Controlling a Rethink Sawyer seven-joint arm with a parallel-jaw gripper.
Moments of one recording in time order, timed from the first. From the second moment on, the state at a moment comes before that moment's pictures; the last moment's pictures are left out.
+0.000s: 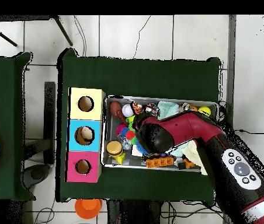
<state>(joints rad) -0.82 -0.63 0.78 1.77 -0.82 0.48 0.91</state>
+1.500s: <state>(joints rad) -0.78 -0.82 0.89 2.05 -0.53 0.65 0.91</state>
